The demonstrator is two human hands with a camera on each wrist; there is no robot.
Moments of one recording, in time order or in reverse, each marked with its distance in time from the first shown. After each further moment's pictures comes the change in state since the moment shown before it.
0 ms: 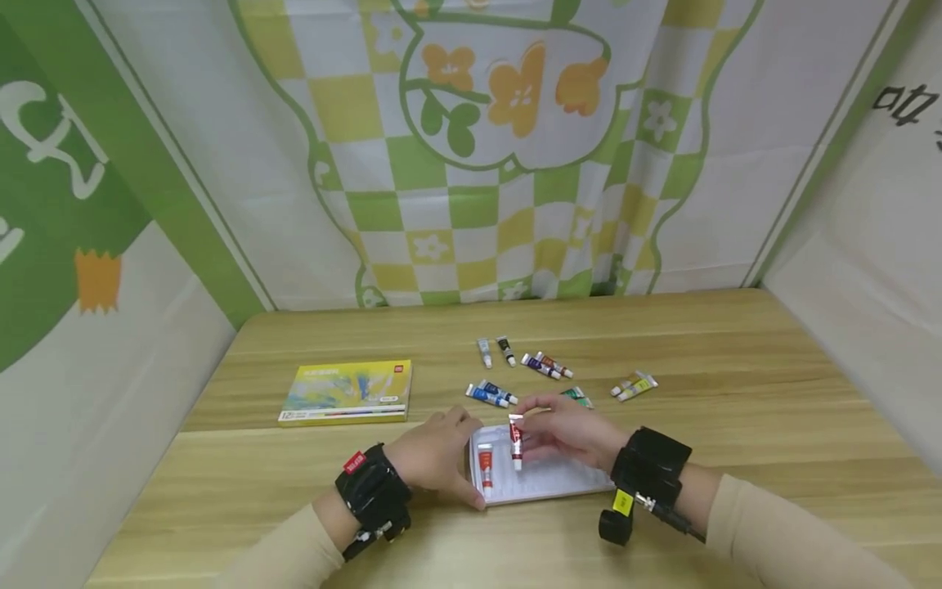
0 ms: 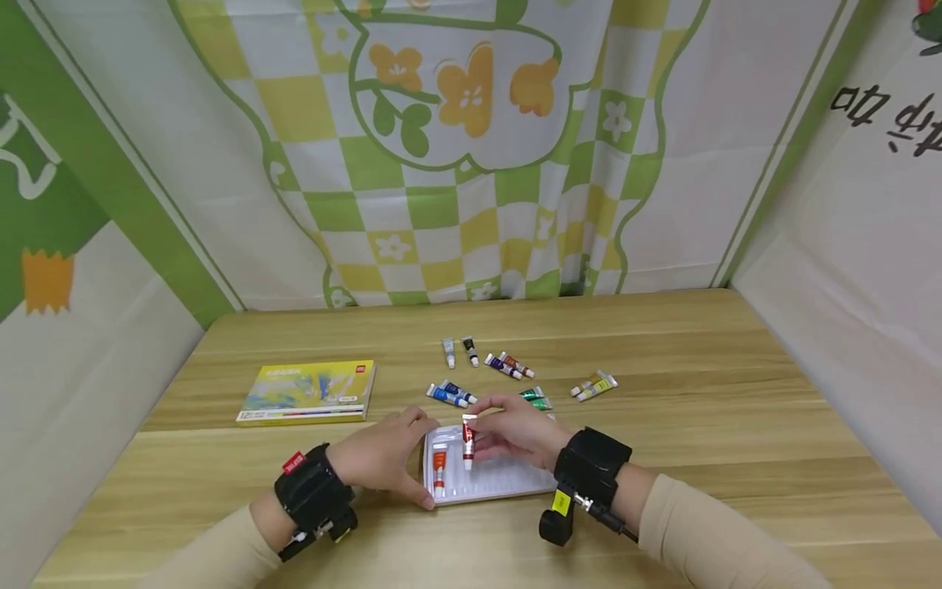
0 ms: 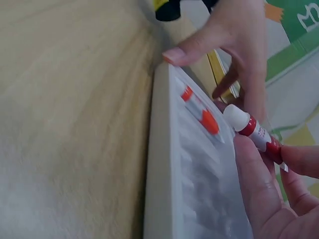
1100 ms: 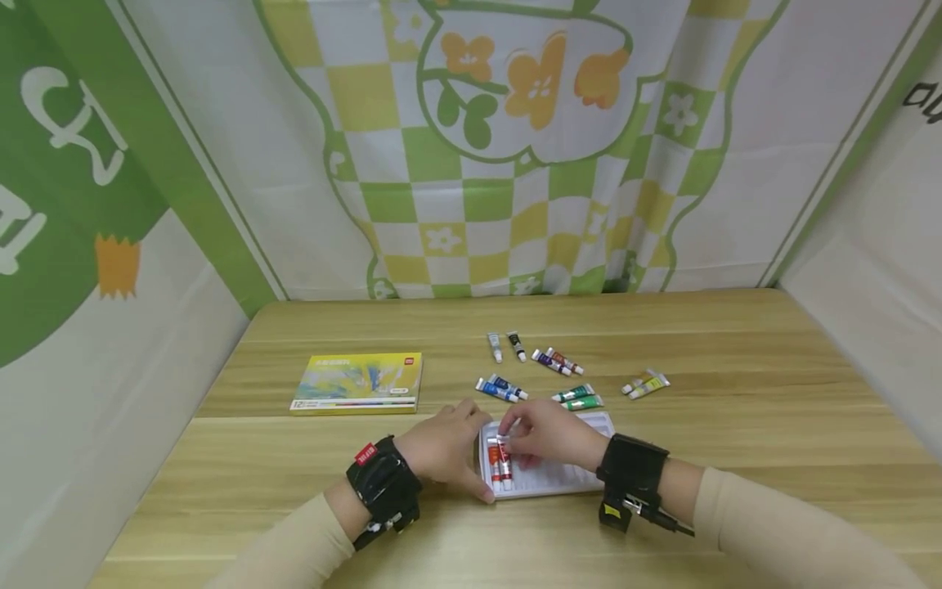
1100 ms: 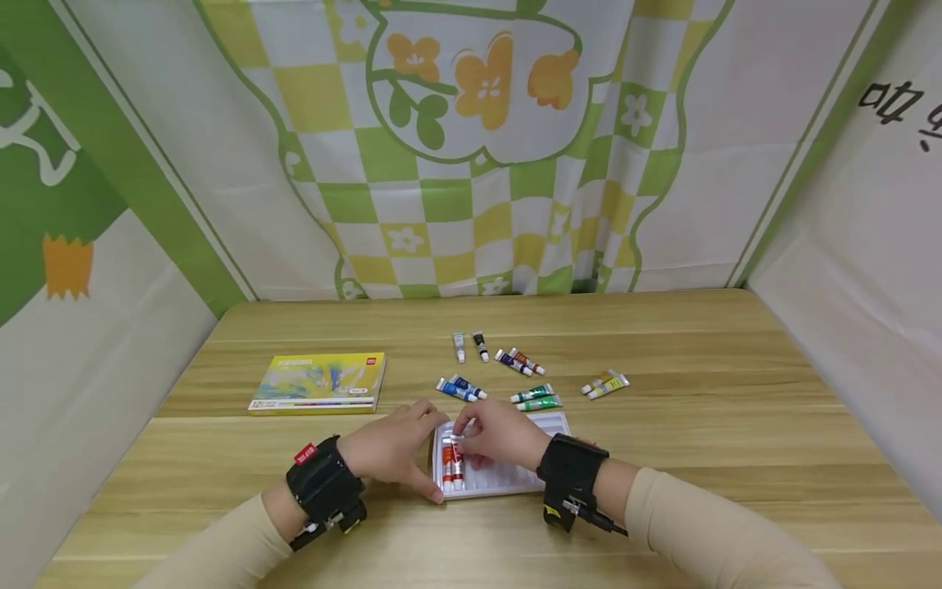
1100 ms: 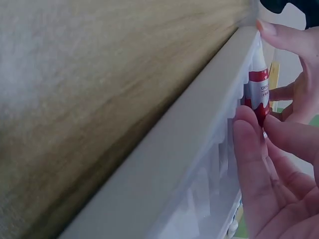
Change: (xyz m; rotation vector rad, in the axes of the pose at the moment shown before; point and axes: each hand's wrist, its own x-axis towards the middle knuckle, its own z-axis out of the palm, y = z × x) left_hand 0.001 -0.002 0.001 0.014 -0.003 -0.011; right_hand 0.016 -0.002 0.028 -0.802 -0.015 -0.218
